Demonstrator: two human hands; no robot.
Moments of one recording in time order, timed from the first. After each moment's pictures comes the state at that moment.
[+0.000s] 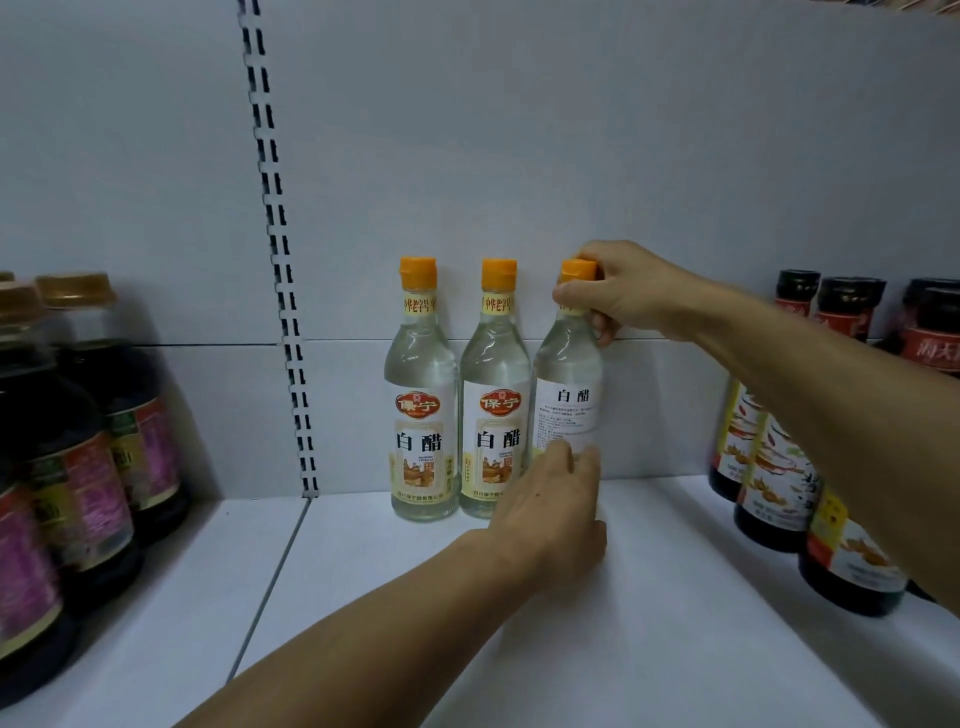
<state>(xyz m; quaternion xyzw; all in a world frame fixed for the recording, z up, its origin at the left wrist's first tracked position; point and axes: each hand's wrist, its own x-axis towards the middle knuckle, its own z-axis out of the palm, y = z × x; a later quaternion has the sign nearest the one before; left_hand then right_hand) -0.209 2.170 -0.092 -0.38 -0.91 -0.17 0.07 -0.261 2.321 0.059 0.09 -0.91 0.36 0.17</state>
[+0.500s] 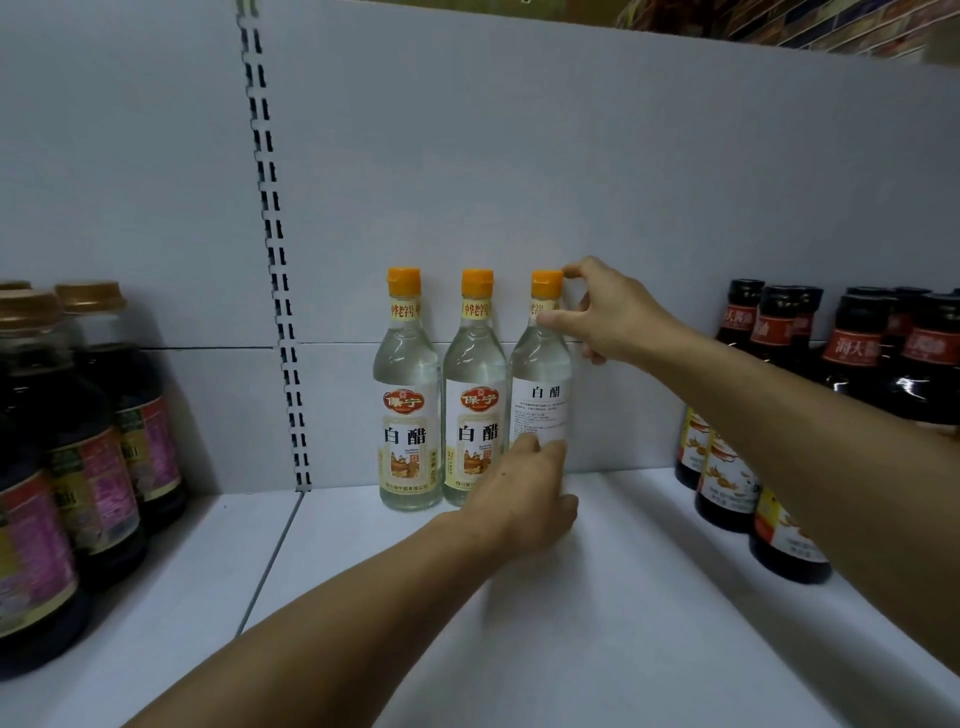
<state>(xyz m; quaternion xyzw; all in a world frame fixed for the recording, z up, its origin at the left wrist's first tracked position) -0.195 2.163 -0.081 -0.35 -0.91 -0.20 0.06 -0.226 2.314 0.040 0.00 -0.92 0.28 0.25</state>
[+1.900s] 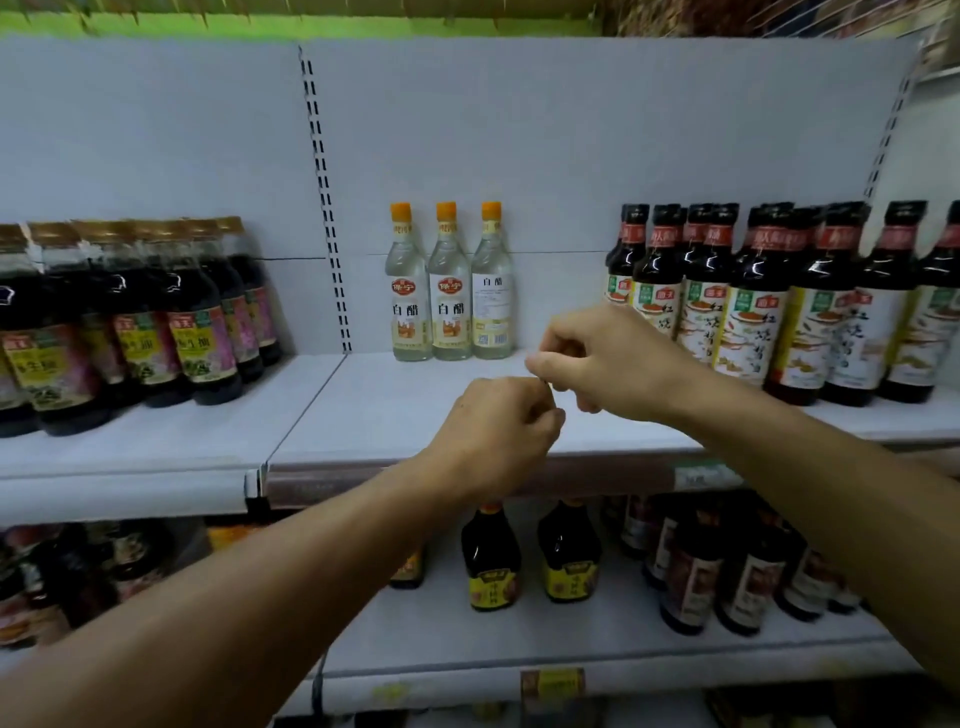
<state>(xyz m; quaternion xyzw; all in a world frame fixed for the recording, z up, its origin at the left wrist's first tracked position) 0.095 2.129 -0.074 -0.32 -0.88 -0.32 0.13 0.108 2.279 -0.028 0.15 -0.93 0.24 0.23</state>
